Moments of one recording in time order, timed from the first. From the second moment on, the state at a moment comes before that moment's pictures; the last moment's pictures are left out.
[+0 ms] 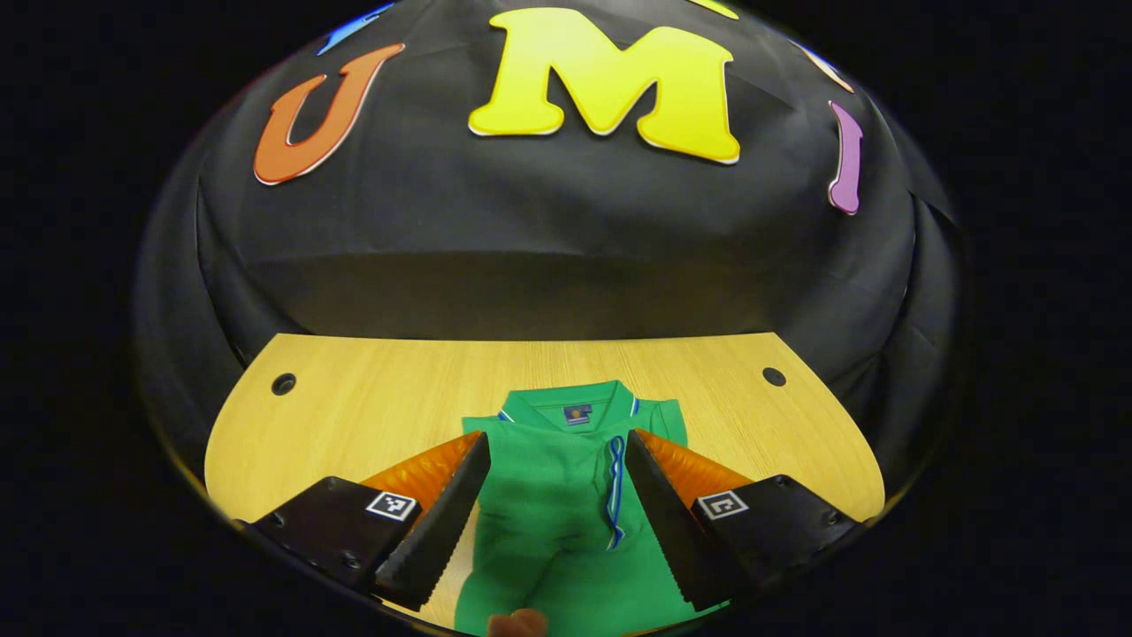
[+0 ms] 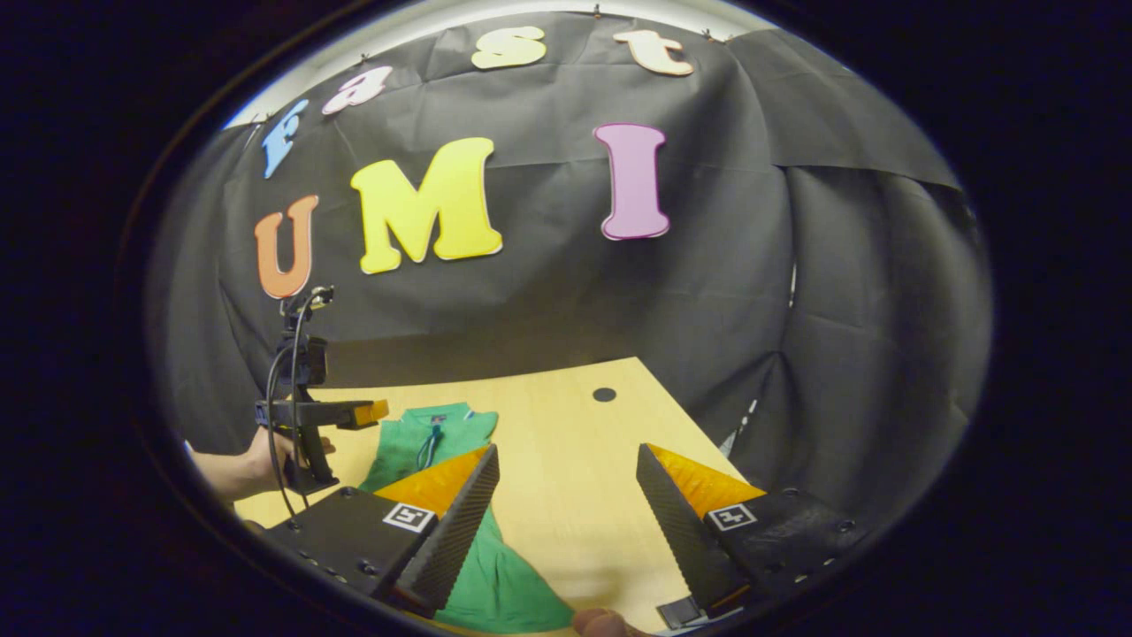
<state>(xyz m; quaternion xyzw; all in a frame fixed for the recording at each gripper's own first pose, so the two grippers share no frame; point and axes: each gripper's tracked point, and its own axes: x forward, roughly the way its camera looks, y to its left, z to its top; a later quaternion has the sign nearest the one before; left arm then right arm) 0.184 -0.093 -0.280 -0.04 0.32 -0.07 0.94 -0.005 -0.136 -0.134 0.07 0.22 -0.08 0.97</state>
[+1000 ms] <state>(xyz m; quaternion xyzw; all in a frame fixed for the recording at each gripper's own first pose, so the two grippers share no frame) -0.030 0.017 -0.228 -0.04 0.31 -0.03 0.95 -0.047 -0.075 -0.196 -0.03 0.29 0.09 0.95</state>
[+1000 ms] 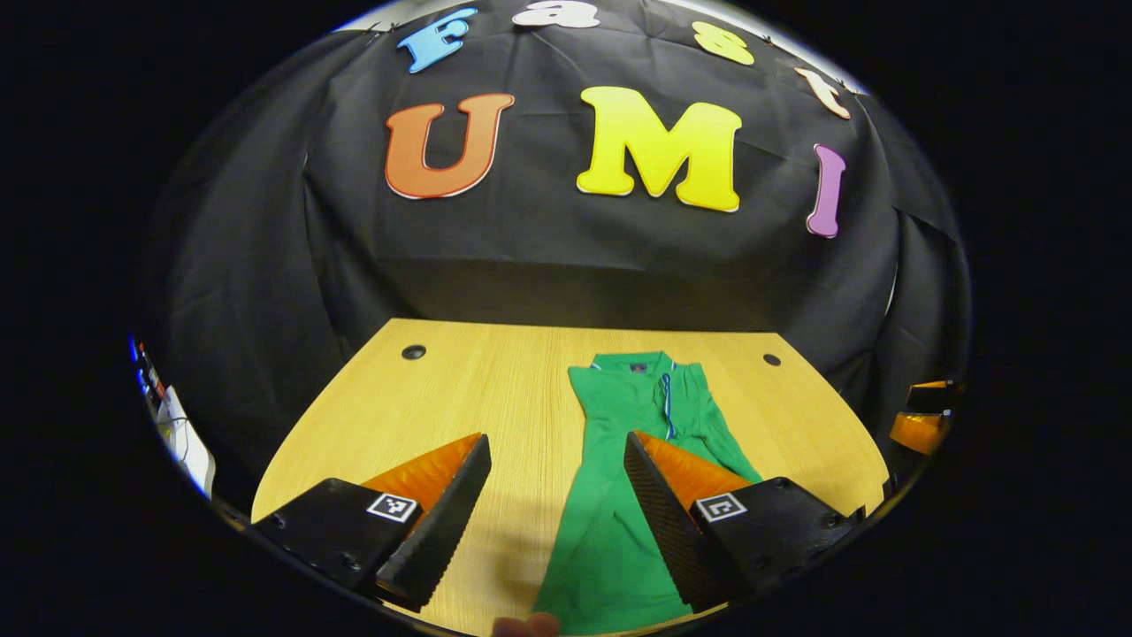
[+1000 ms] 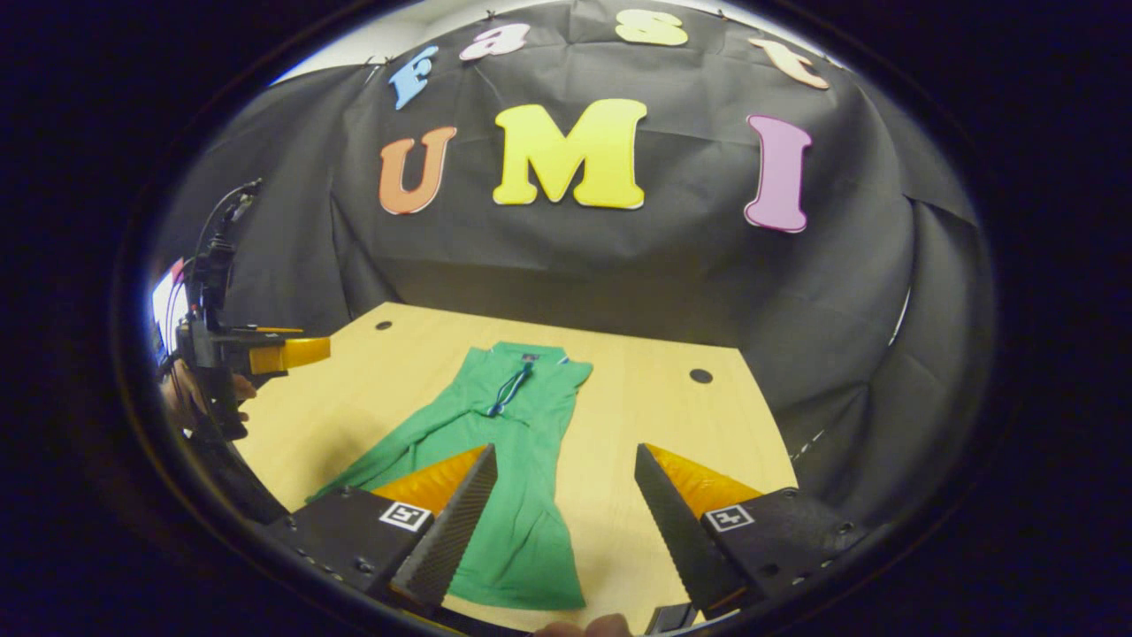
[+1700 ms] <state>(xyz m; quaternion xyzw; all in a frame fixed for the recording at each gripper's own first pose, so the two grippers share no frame) -0.202 0.019 -0.357 -0.05 0.54 -0.11 0.83 -0.146 -0.099 -0.348 -0.05 0.47 0.09 0.88</state>
